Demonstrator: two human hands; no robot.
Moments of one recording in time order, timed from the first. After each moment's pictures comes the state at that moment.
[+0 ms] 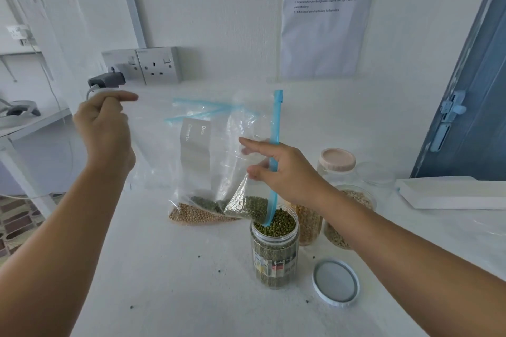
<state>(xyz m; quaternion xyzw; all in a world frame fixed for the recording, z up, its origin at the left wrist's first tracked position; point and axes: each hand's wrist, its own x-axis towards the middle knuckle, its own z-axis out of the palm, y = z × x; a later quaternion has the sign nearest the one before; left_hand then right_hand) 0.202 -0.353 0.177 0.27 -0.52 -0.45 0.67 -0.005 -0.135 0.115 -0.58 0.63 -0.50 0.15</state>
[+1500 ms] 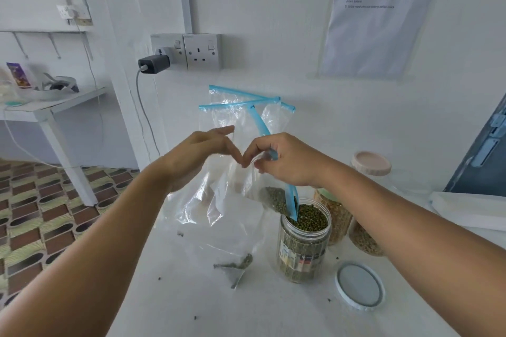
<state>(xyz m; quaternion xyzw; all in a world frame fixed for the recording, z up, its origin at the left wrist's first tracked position) 0.223 -0.298 0.139 0.21 -0.80 -0.51 0.23 0.026 -0.181 0.140 -0.67 0.63 -0.35 0.21</state>
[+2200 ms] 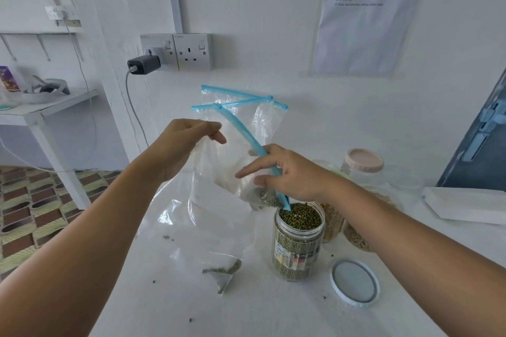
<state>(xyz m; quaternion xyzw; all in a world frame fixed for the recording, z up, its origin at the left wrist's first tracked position) 0.209 -0.334 0.140 0.26 -0.74 -0.53 0.32 0.017 -0.158 0.118 -0.66 0.61 -0.35 0.25</state>
